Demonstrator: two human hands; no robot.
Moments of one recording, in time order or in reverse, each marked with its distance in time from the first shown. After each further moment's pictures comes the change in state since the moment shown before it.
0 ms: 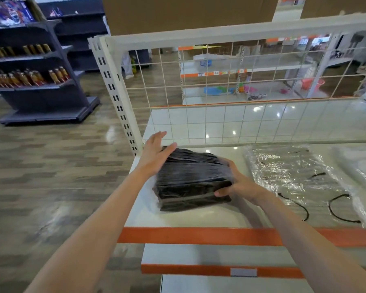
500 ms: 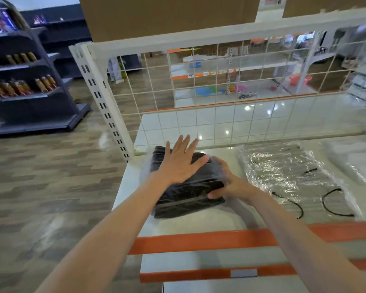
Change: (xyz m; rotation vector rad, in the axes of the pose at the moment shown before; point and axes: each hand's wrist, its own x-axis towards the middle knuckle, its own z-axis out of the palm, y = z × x) left_hand 0.011 0.042 0.054 0.681 -0.341 0.250; right_hand 0.006 0.004 -0.001 0.032 0.006 -0.053
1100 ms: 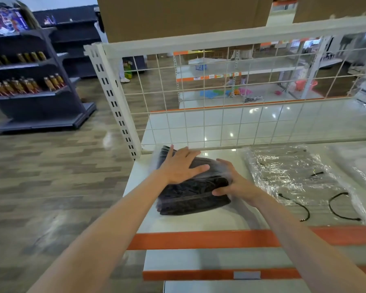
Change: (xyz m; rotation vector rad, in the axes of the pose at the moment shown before) left_hand -0.012 -0.024 0.002 -0.018 -0.052 0.081; right_hand 0.000 -0.005 0.010 -0.028 0.078 0.021
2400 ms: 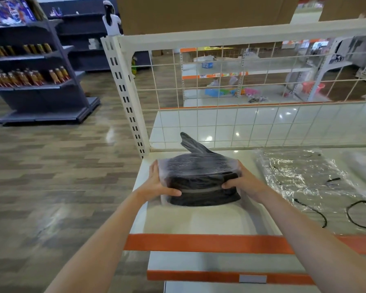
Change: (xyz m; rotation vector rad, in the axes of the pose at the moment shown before) left_hand -0.057 -0.085 0.046 -0.887 -0.005 -0.353; right_hand 0.025 -0.006 0.006 0.033 0.076 0.075
